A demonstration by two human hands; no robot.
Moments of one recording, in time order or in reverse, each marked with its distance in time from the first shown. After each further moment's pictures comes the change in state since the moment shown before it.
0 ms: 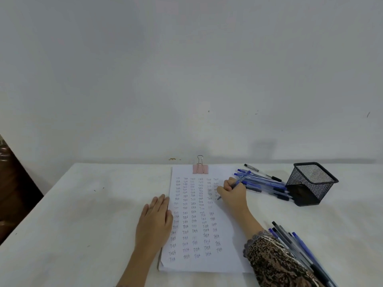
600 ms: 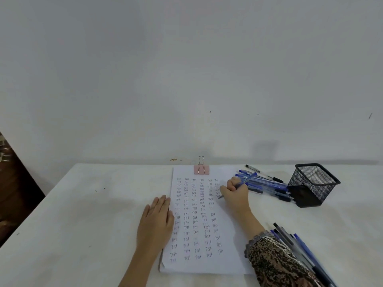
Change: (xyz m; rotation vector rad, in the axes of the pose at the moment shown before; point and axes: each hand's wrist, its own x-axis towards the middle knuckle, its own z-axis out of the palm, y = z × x) left_hand 0.000 0.000 0.001 0.014 -0.005 -0.011; right_hand 0.001 -0.003 0.002 0.122 -0.001 0.013
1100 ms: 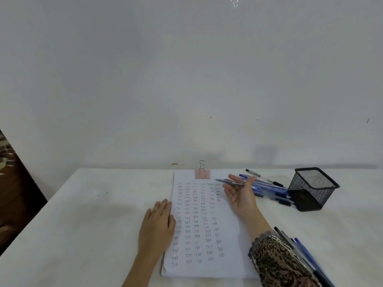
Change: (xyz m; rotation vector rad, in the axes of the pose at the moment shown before) left_hand 0.001 0.000 -0.001 0.029 -0.007 0.007; right_hand 0.018 -0.004 -0.014 0.766 0.023 0.434
